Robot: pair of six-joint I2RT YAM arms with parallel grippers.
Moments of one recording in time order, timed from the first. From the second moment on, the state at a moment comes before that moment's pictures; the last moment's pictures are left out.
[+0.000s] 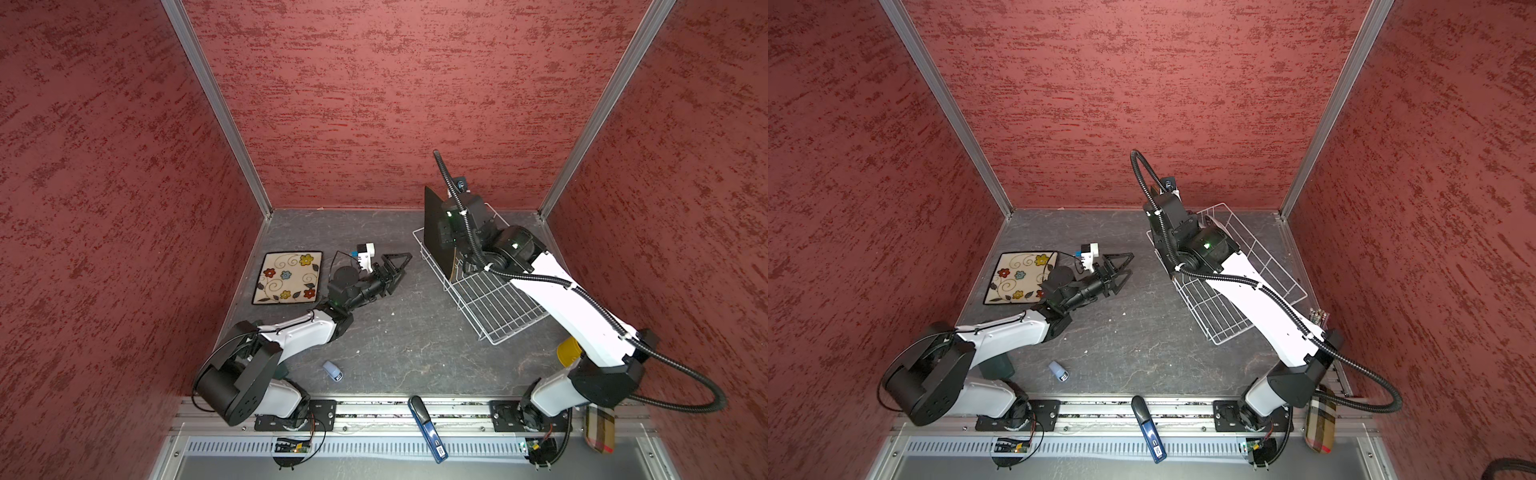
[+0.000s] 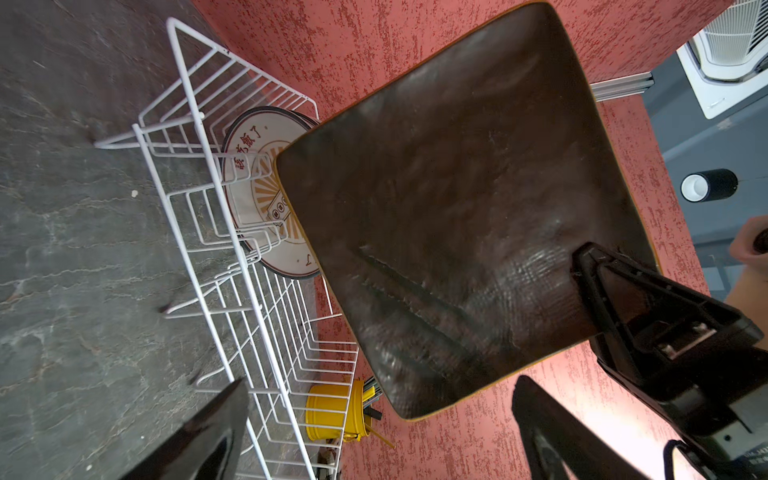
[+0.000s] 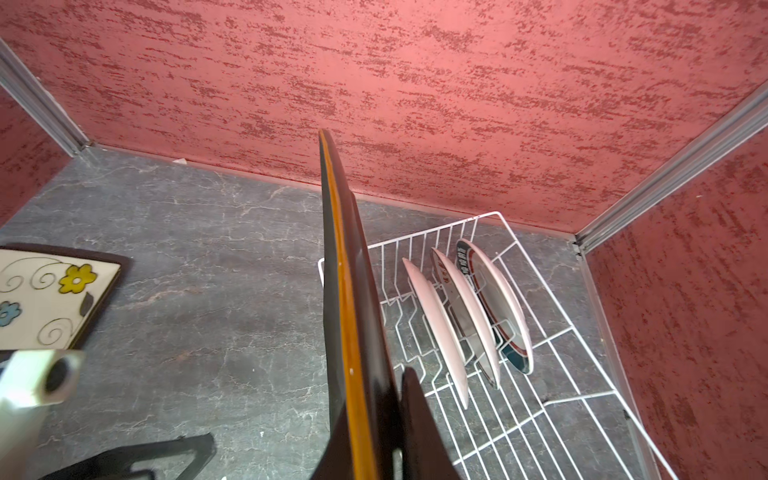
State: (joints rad) left arm -0.58 1.44 0.59 0.86 0.36 -1.40; right arm 0.76 1.54 1.84 -0.90 0.60 0.29
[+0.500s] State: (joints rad) left arm -0.58 1.63 0.62 1.19 0.37 -1.49; right arm 0.77 1.54 1.84 -0.90 0.53 0.33
